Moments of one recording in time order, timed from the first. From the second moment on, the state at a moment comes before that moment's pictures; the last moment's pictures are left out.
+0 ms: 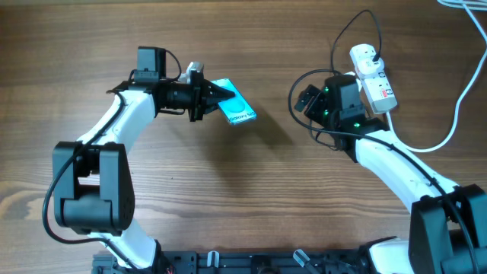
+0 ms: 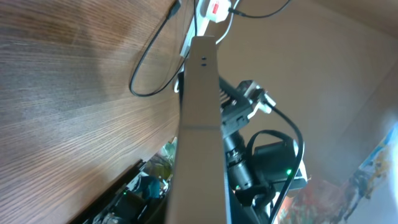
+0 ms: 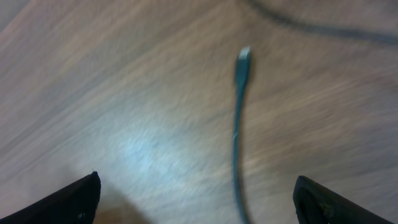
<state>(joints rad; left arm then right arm) -0.08 1.85 1.17 -0.40 1.23 -0.92 0.26 1.56 0.83 -0.13 0.07 0.73</state>
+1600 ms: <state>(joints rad) 0.02 1.85 1.17 -0.41 1.24 -0.87 0.25 1.83 0.98 -0.32 -0.04 0.38</state>
